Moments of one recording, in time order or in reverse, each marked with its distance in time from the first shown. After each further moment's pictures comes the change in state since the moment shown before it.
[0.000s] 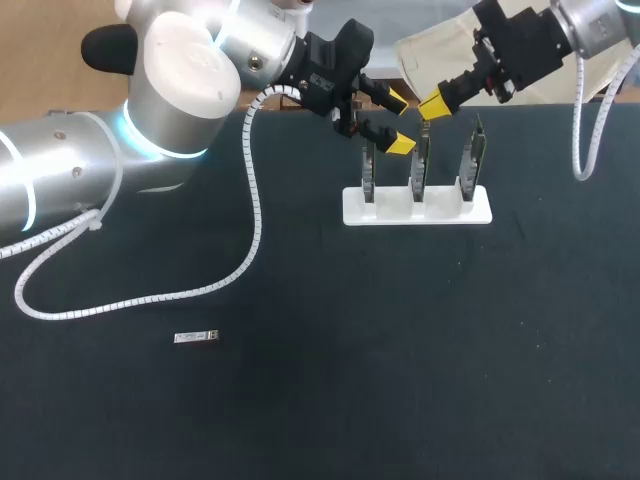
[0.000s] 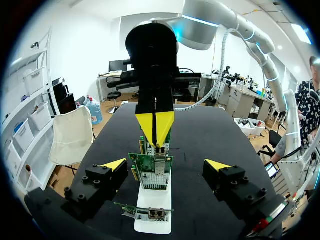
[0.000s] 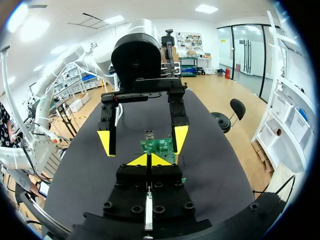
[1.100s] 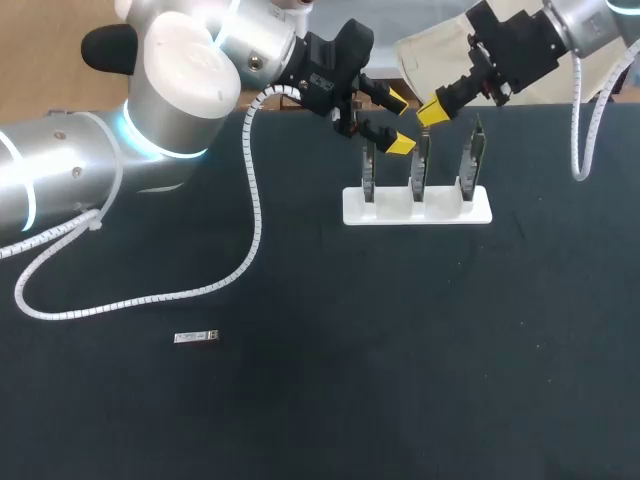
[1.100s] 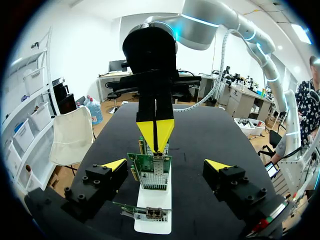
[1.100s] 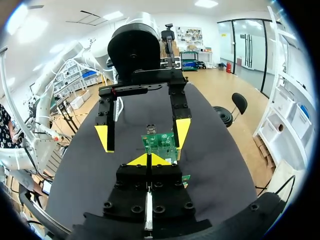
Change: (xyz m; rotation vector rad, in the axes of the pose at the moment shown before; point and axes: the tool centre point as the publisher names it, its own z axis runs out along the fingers) left arm 0.000 0.000 0.000 0.000 0.000 0.000; right arm 0.008 0.000 0.005 -0.015 0.050 0.020
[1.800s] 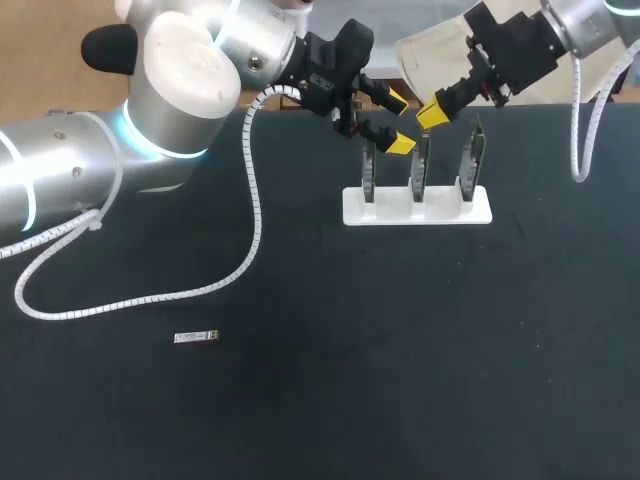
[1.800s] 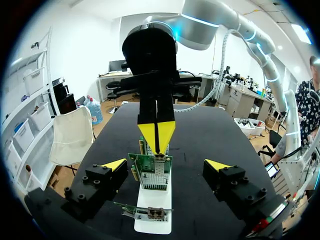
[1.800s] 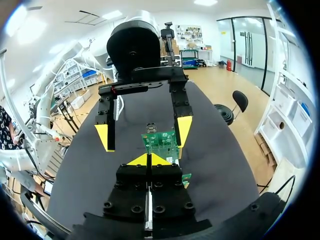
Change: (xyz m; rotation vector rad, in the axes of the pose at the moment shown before) left arm 0.000 0.000 0.000 0.000 0.000 0.000; right arm 0.003 0.002 0.002 -0.007 0.011 0.014
